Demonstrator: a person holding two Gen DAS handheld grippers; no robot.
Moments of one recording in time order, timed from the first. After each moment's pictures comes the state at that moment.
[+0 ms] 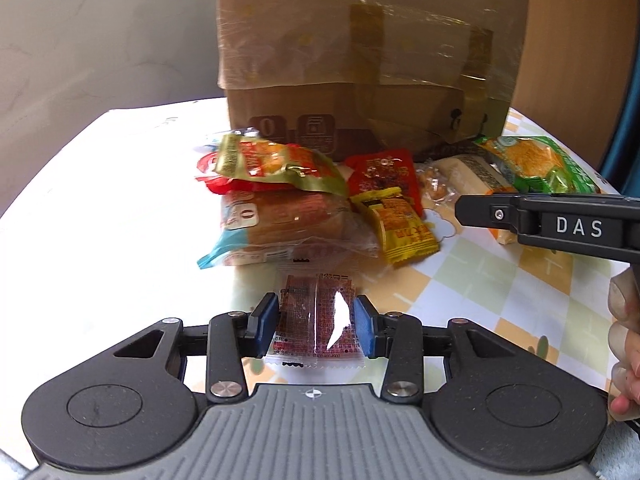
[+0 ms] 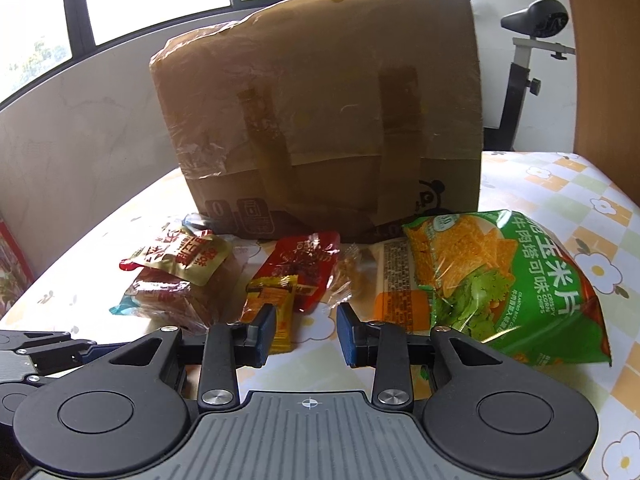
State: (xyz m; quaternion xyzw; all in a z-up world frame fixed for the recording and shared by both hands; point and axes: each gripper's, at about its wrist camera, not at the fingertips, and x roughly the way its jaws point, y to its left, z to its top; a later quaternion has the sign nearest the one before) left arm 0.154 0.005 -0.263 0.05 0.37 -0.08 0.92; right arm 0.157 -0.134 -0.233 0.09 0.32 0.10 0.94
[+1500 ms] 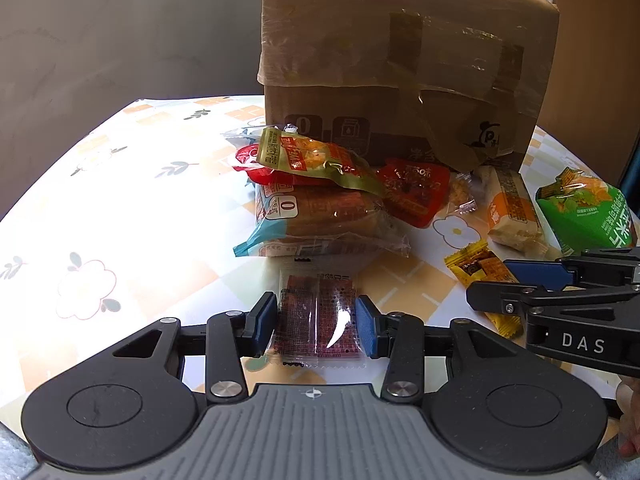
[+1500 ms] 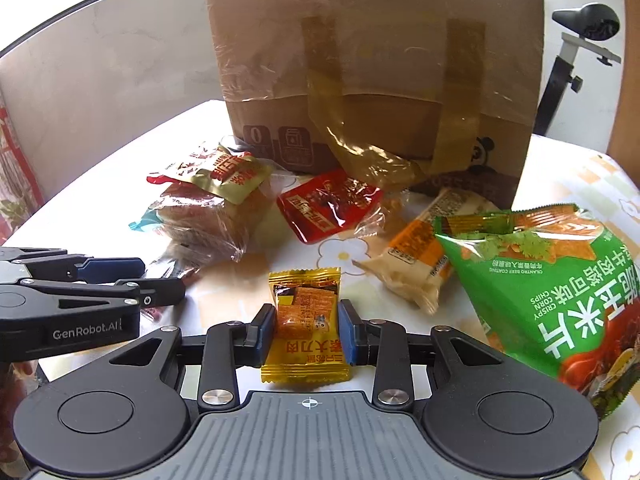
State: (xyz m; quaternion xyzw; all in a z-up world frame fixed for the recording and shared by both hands) left arm 0.150 0.017 -0.263 0.02 0.37 -0.05 0.93; right arm 0.141 -0.115 -0.252 0.03 0.38 0.13 0.91
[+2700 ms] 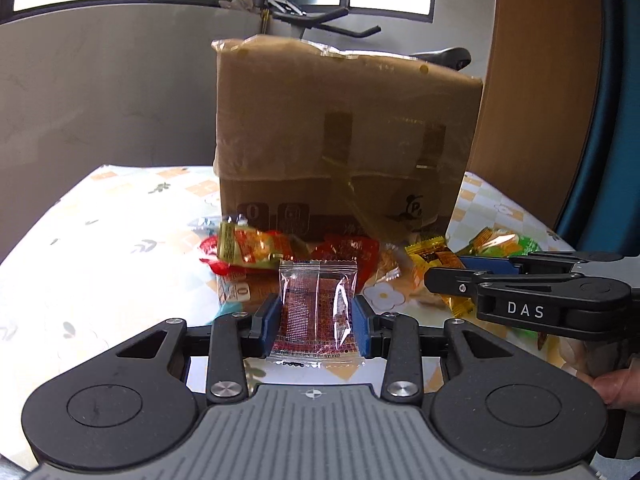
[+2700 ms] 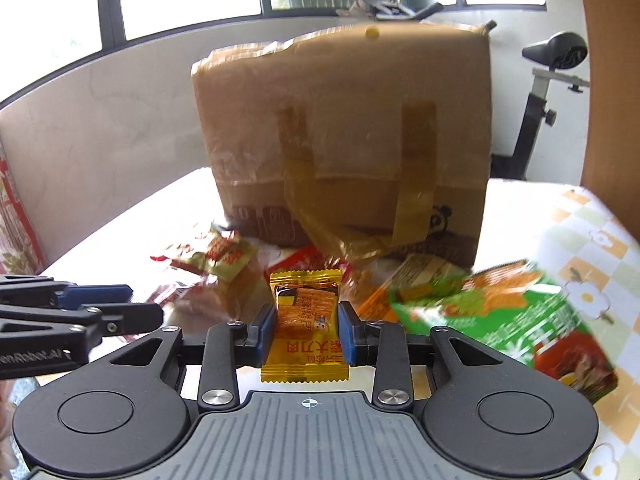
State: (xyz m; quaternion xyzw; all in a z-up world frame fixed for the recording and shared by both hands) left arm 0.119 0.014 -0.206 0.01 0.28 -0.13 0.95; right arm 0.131 -0.141 -0.209 0.06 0.28 0.11 0.95
